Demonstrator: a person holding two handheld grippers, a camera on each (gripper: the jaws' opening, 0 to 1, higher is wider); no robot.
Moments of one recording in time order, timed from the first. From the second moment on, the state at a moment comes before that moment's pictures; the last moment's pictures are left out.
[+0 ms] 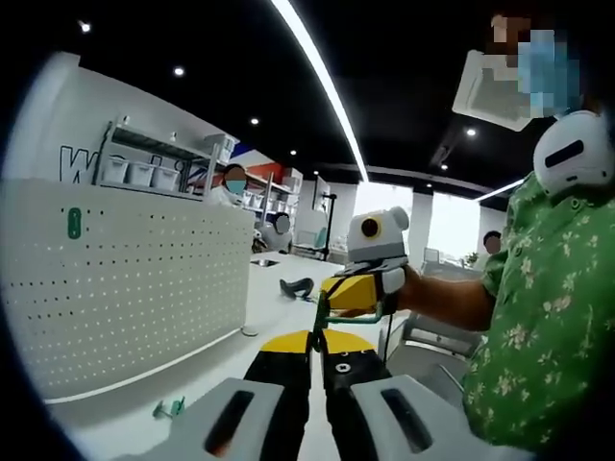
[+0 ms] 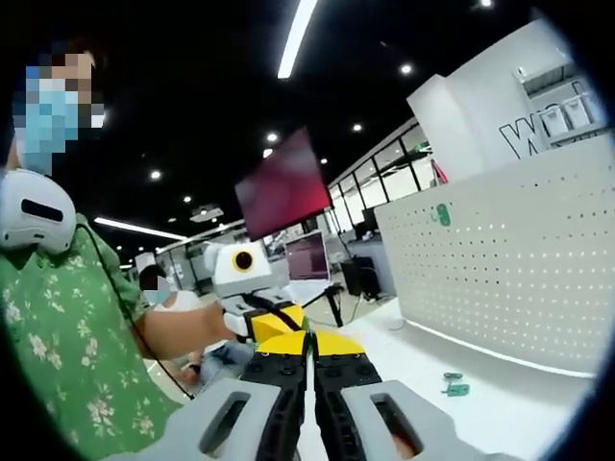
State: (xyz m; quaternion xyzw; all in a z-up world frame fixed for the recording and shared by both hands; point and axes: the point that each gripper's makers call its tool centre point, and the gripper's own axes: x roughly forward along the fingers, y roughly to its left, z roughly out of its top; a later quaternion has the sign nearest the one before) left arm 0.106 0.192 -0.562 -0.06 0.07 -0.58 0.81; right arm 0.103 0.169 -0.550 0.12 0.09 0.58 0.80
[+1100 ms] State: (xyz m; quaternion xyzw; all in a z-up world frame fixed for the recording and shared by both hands) left arm 0.106 0.189 -0.565 0.16 0.01 -0.48 0.86; right arm 0.125 0.167 -0.557 0.13 0.12 0.54 0.83
